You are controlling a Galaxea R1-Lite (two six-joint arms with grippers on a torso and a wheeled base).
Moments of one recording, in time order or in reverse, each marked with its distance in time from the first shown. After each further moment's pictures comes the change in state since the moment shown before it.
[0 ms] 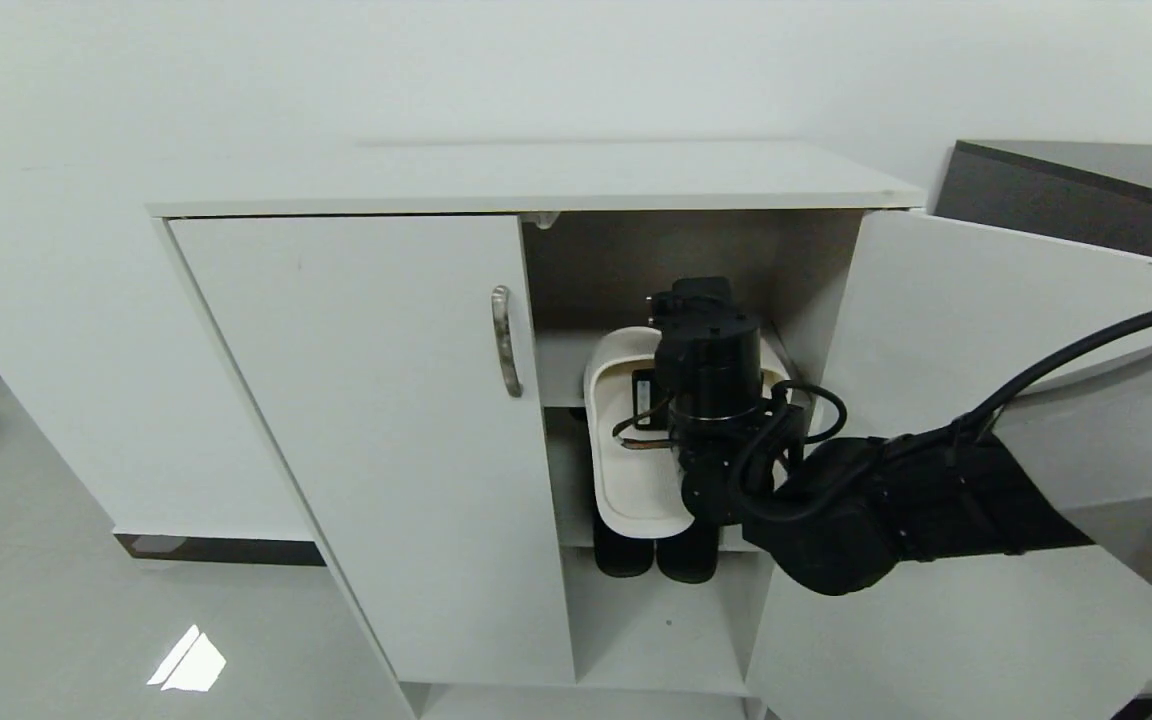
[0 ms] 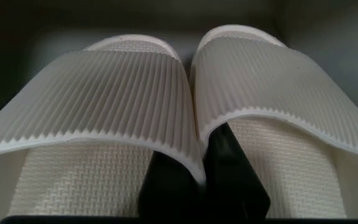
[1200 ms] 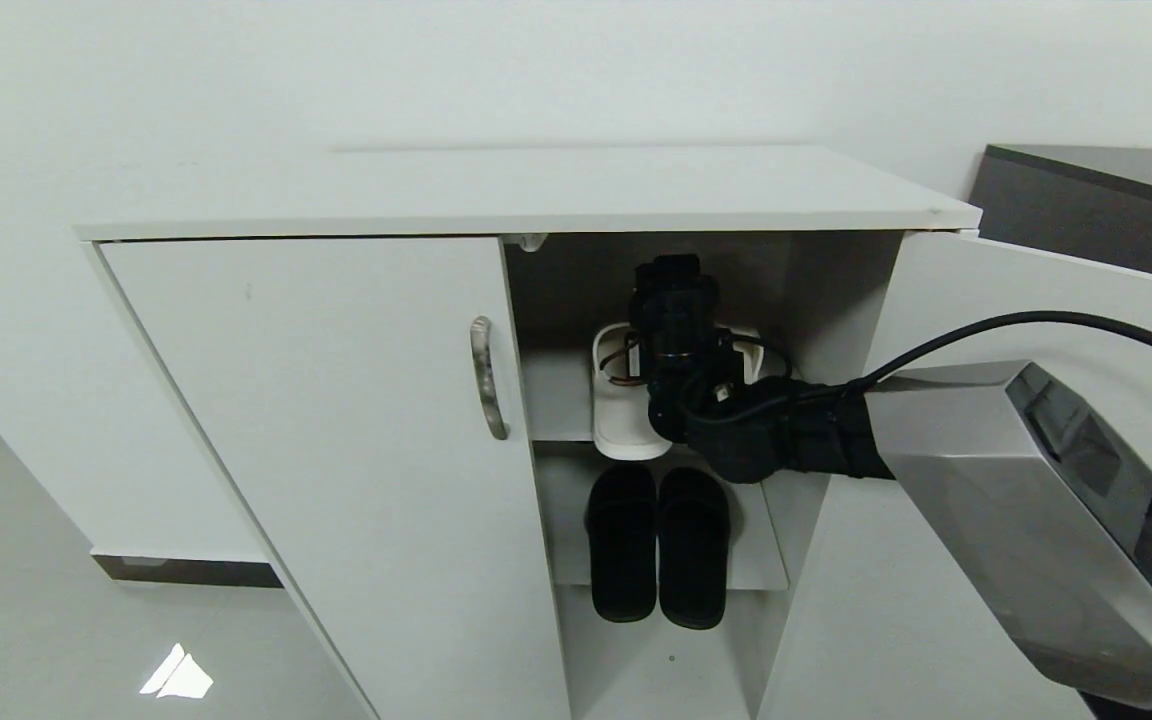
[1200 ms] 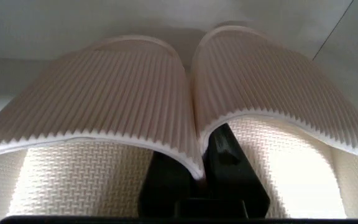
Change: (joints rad) left arm 0.000 0.000 0.000 0.000 0.000 -0.005; right arm -0.107 0.302 -0.588 0.279 0.031 -0.037
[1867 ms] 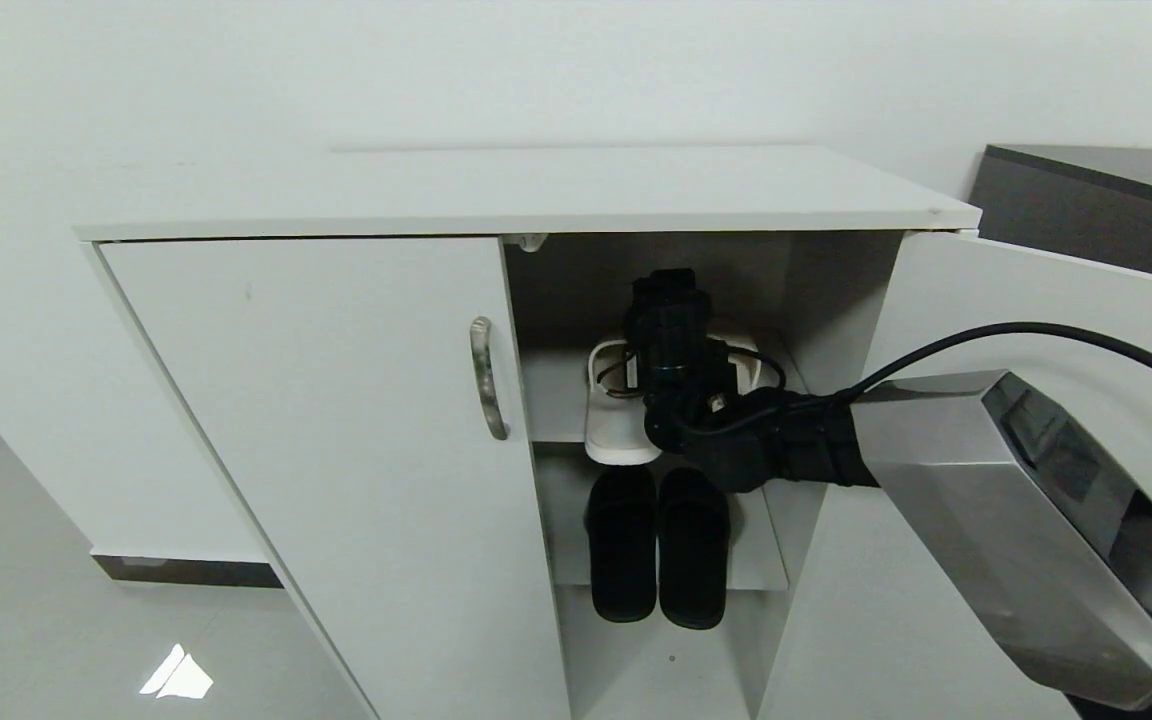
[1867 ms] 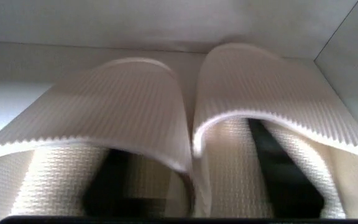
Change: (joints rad) left arm 0.000 0.000 0.000 0.000 0.002 -0.001; right arm 0.004 0.021 0.007 0.000 -0.001 0.023
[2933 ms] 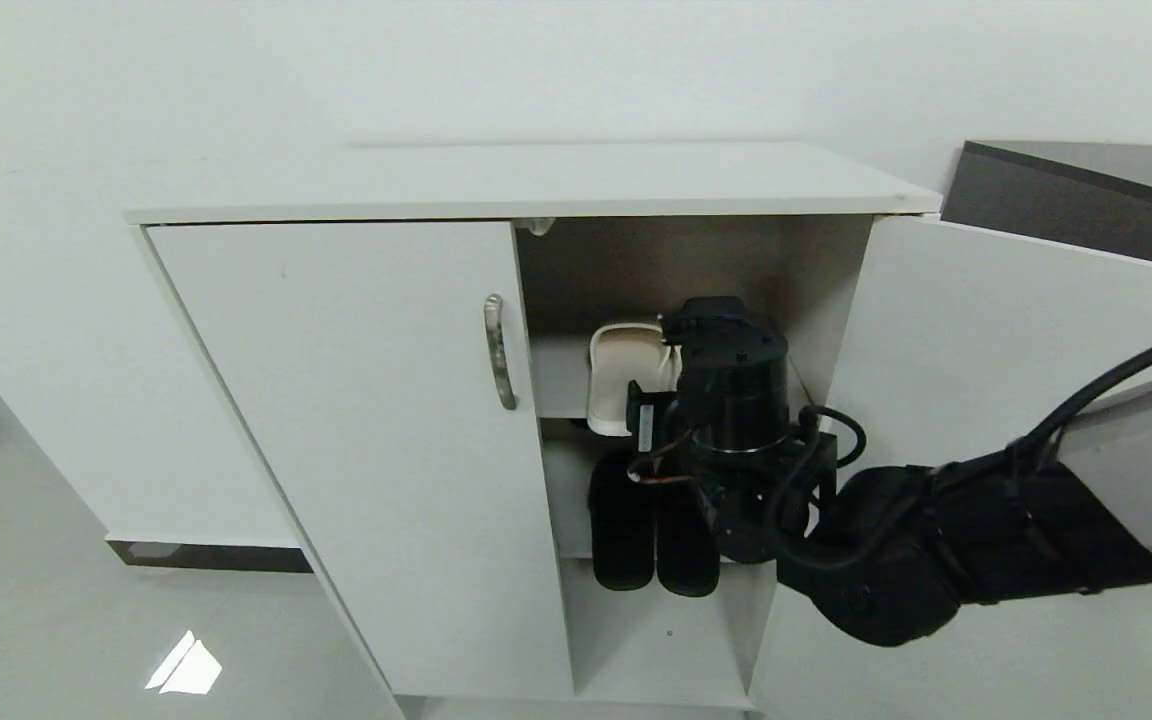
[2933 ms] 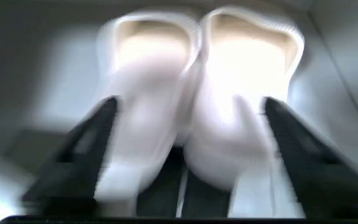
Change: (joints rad) left arm 0.000 0.000 0.000 0.000 0.000 0.000; right arm 0.146 -0.410 0.758 -0.337 0.061 0.086
